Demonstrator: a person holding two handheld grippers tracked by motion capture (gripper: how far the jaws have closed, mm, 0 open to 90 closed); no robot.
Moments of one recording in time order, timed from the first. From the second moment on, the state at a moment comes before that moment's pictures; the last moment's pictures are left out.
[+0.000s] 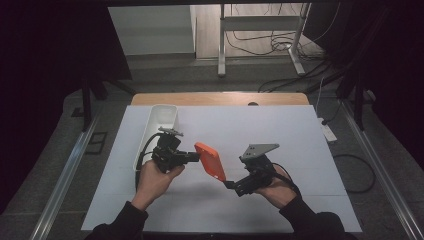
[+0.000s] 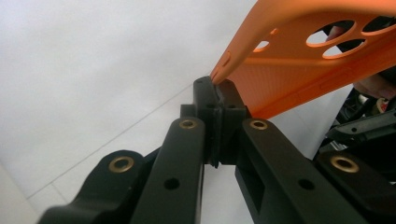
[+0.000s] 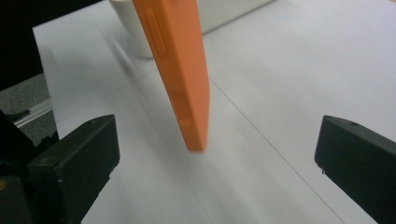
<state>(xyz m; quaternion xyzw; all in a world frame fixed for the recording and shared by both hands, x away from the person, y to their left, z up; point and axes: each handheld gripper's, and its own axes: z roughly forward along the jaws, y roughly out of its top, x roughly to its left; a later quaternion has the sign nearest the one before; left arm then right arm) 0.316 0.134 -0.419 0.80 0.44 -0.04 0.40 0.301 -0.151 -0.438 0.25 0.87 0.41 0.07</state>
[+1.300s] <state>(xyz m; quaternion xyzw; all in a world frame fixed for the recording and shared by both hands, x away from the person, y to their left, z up) 0.339 0.157 -0.409 0.80 0.45 -0.03 0.39 0.278 -0.232 -0.432 0.30 0.86 0.41 0.11</state>
